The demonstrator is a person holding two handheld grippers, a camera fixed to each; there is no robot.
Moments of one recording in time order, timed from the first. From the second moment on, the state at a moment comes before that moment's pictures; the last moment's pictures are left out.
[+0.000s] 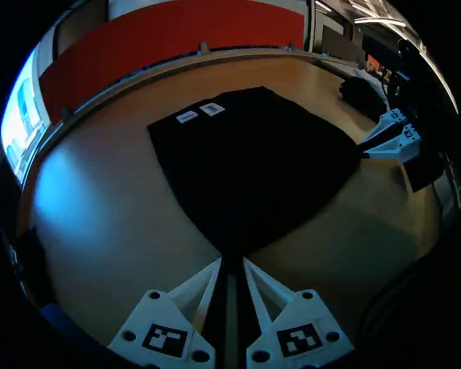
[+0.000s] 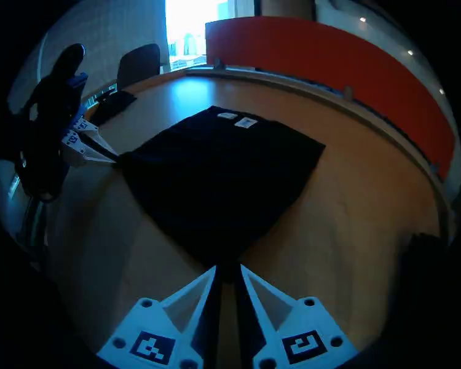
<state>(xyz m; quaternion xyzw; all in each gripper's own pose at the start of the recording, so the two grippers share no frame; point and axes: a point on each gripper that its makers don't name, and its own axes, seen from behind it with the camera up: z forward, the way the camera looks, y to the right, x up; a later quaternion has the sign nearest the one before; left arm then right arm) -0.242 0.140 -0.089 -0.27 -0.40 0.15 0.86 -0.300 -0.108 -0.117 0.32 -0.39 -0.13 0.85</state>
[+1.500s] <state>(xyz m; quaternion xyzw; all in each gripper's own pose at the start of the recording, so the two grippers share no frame) -0.138 0.142 -0.111 -0.25 -0.40 0.09 0.88 -0.169 -0.115 -0.110 0.33 -0.32 -0.09 0.88</state>
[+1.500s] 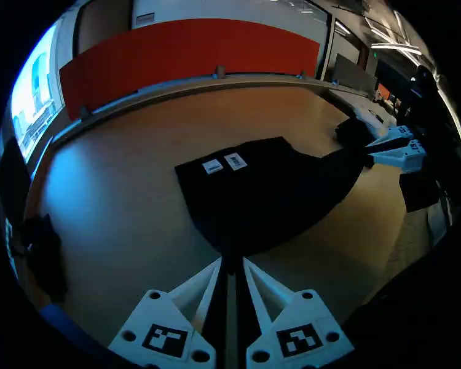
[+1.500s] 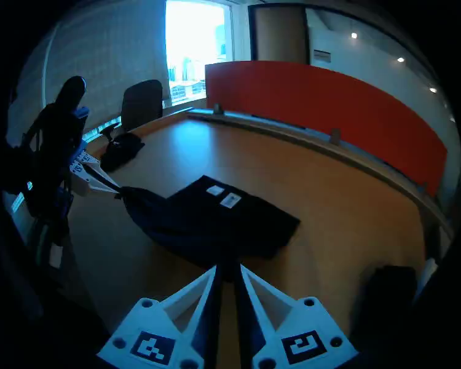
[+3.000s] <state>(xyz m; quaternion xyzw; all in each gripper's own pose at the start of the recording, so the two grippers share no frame) -0.114 0.153 -0.076 -0.25 -0.40 0.09 0.88 -0.152 -0.106 -0.079 0.31 -0.33 -0.09 0.89</state>
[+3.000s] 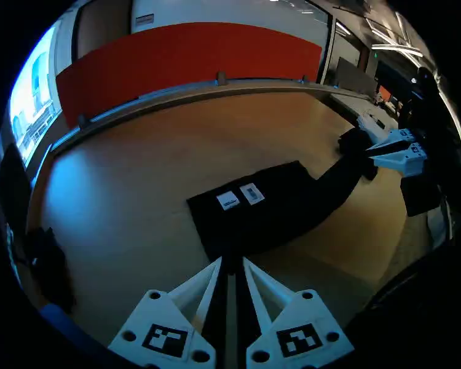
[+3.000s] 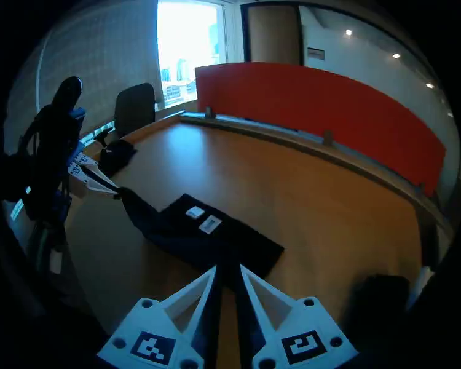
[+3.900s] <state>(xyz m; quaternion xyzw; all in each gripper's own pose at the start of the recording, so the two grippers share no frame) -0.160 0.160 -0.013 -0.24 -0.41 0.08 0.88 -0.204 -0.100 -0.026 0.29 -0.36 -0.09 0.88</state>
